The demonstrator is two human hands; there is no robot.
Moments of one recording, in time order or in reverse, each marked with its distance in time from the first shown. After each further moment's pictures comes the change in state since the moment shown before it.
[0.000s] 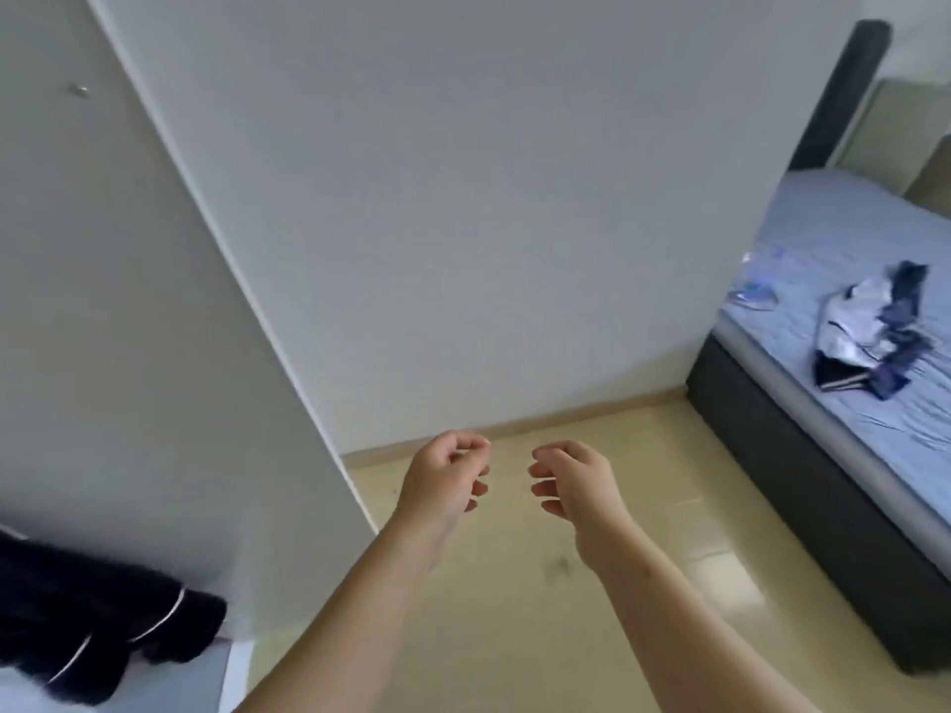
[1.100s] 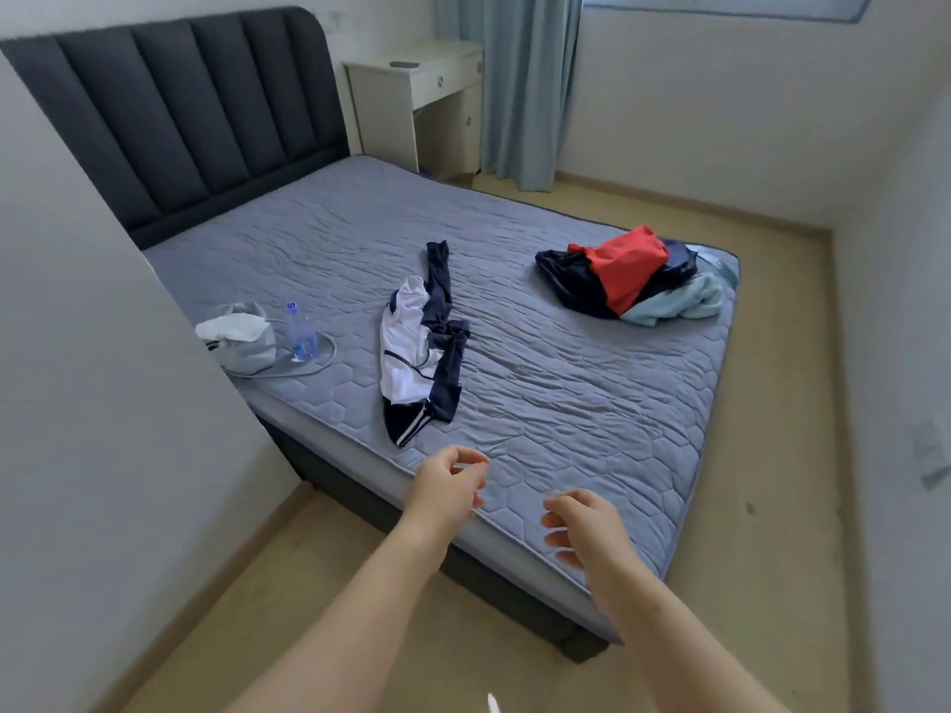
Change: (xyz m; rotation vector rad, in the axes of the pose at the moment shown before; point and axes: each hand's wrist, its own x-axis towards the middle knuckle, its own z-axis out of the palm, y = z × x) left_hand 0.126 0.146 0.807 0.355 -0.848 0.071; right_hand 0.214 -0.031 -0.721 0.309 0.757 0.248
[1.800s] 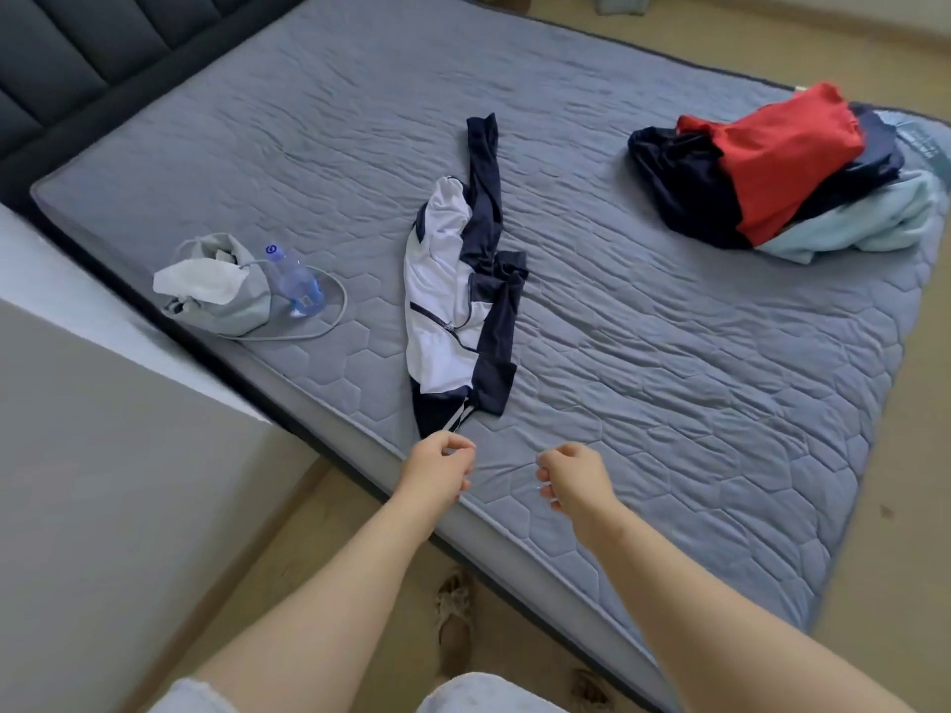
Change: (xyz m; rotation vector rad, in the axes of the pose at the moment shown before) left_hand 0.313 -0.038 -0.041 0.115 0.049 -0.361; right_hand 0.315 -0.057 0.126 -0.181 -0.079 0.223
